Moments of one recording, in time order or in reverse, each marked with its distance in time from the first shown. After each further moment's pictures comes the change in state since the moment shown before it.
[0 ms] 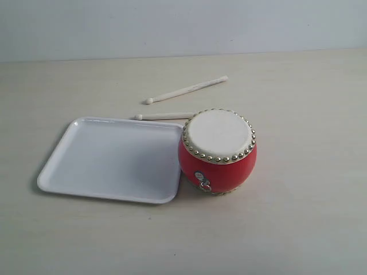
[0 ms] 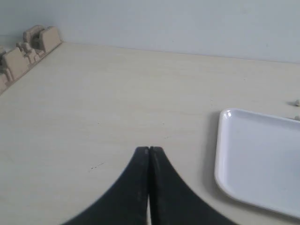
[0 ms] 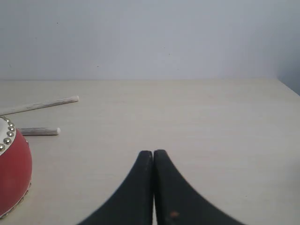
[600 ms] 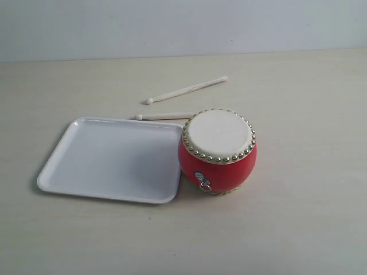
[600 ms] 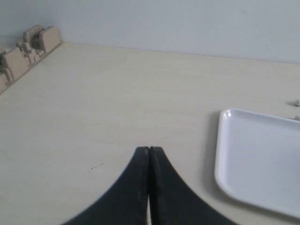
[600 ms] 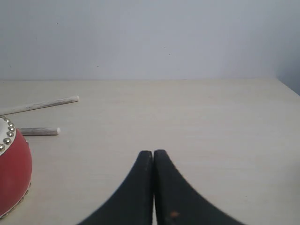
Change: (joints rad) left arm 0.000 0.000 0.000 0.000 0.000 0.000; right arm 0.000 0.000 0.000 0.000 0.000 0.000
